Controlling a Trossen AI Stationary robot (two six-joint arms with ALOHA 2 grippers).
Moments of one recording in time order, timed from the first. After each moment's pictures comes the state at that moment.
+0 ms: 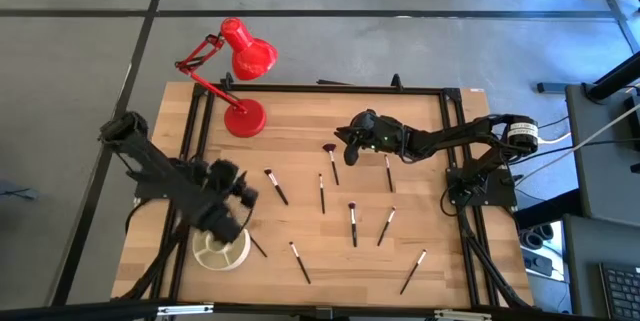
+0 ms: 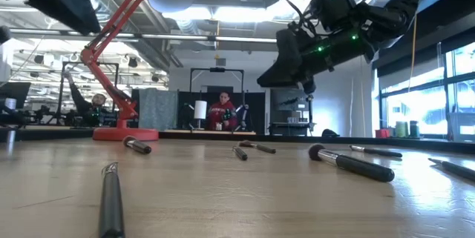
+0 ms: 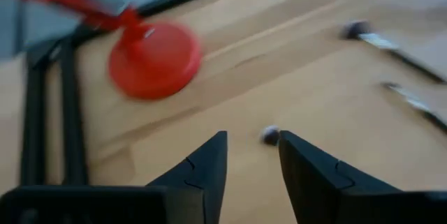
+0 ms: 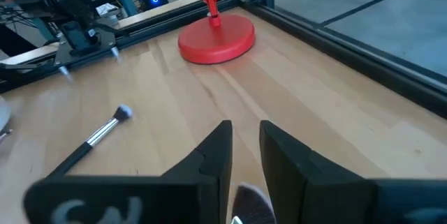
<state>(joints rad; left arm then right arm) -0.64 1.43 1.07 -1.53 -0.82 -1.94 -0.25 1.53 0.62 0.64 0.15 0.23</state>
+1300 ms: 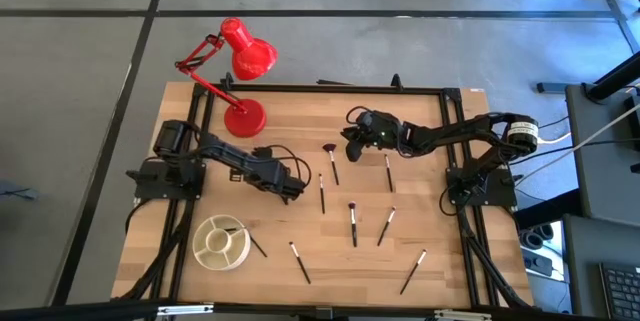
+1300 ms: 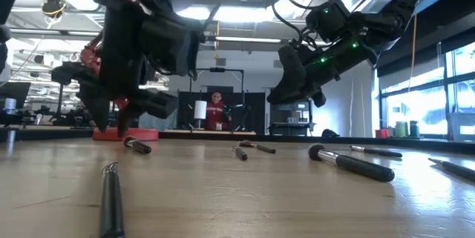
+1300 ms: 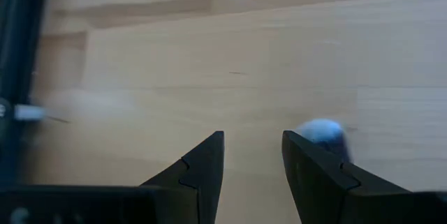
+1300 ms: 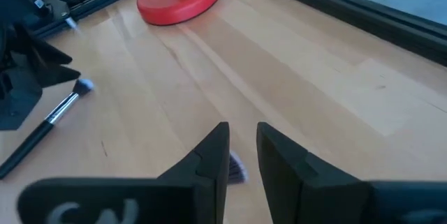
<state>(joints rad) -0.11 1.87 1.07 -1.11 -0.44 -1.78 -0.31 1.53 0.62 0.48 0.13 0.32</state>
